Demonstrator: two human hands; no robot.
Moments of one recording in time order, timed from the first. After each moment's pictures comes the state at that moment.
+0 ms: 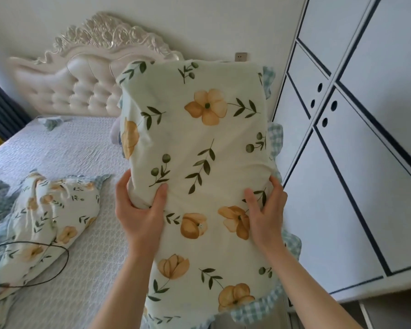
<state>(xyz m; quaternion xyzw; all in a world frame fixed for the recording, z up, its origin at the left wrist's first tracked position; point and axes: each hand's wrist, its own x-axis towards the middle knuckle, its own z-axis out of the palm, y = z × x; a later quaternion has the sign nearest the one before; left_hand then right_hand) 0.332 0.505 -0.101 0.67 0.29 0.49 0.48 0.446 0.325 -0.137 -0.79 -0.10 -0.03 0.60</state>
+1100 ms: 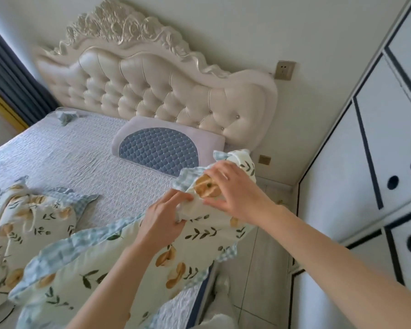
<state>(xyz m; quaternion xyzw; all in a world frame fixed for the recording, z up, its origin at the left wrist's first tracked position) 0.722 0.628 -0.175 0.94 0.24 0.15 0.21 0.903 0.500 -0.135 -0.75 -0.64 0.00 0.17</state>
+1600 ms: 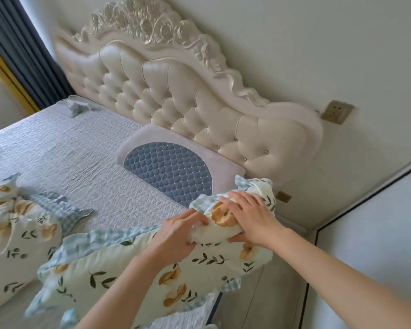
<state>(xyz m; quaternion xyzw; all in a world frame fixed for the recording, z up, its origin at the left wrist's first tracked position) 0.846 0.788 -0.208 0.93 0.21 0.11 0.26 1.063 0.671 -0.196 -0.75 -0.66 0.07 -0.05</state>
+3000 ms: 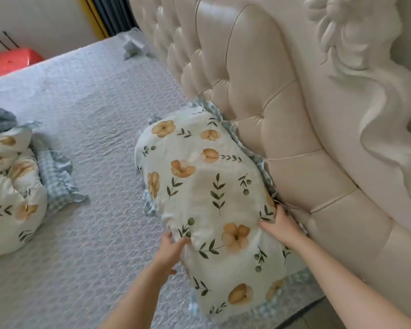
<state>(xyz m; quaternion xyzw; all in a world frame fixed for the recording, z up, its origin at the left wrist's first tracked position) 1.072 1.039 -0.413 0.24 0.74 0.09 0.63 1.373 1.054 -0.421 -0.80 -0.40 0.44 0.01</state>
